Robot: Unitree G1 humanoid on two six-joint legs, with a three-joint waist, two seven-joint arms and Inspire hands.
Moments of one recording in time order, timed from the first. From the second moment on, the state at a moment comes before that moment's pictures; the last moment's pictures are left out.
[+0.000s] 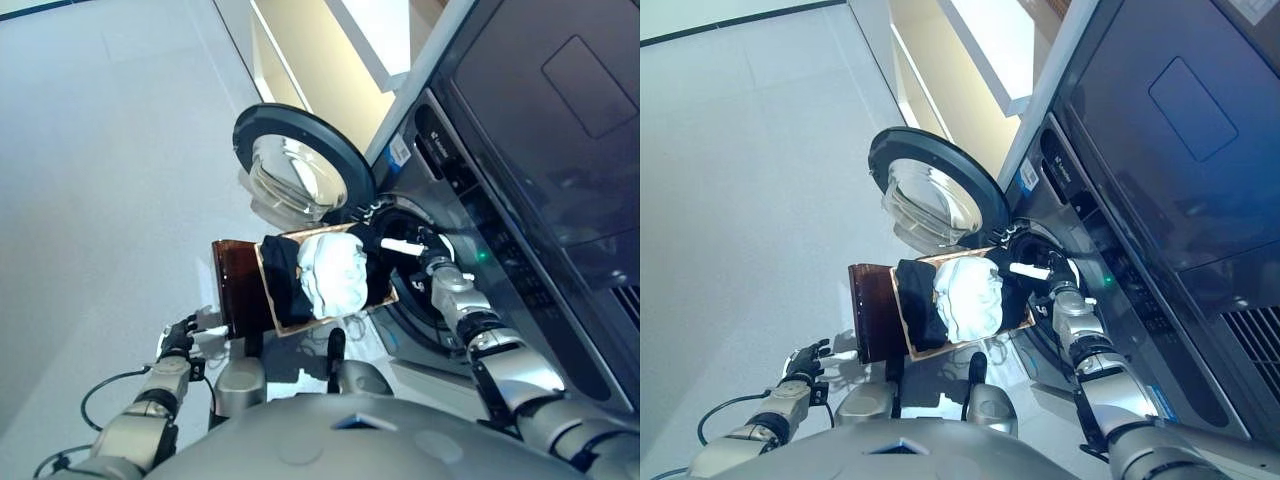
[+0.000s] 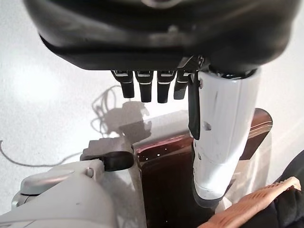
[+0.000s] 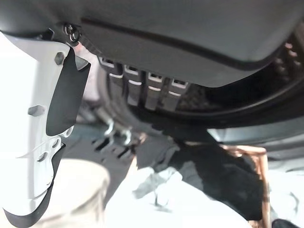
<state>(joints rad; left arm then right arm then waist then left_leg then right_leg) -0.02 0.30 -0.08 1.19 -0.10 -0.04 0.13 -0.37 -0.34 0.30 1.02 0.30 0.02 -0.08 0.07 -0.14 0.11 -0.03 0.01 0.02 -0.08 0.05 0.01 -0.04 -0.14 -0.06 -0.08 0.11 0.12</state>
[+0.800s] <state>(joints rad) -0.02 0.33 -0.09 1.19 -0.05 -0.03 0.17 -0.43 -0.26 0.44 1.02 -0.18 -0.02 -0.20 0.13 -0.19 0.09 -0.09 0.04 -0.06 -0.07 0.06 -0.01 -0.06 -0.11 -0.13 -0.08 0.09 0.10</state>
